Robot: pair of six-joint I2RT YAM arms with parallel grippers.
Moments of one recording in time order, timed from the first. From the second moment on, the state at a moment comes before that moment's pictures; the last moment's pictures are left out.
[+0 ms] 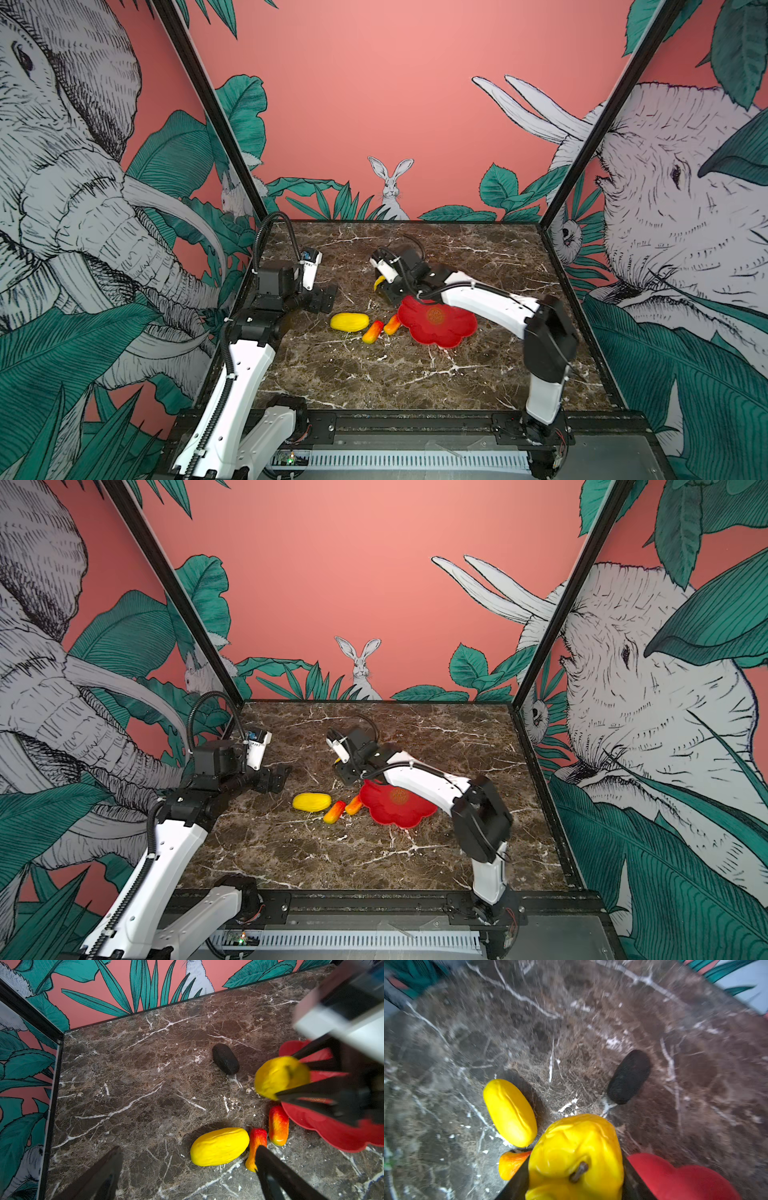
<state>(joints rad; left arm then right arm) -0.15 0.90 0.94 -0.67 0.17 0.16 0.83 1.78 1.50 -0.49 -0.02 0.02</state>
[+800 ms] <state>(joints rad) -0.15 0.88 0.93 -0.67 0.17 0.16 0.58 1.73 1.05 -0.29 0.00 0.08</state>
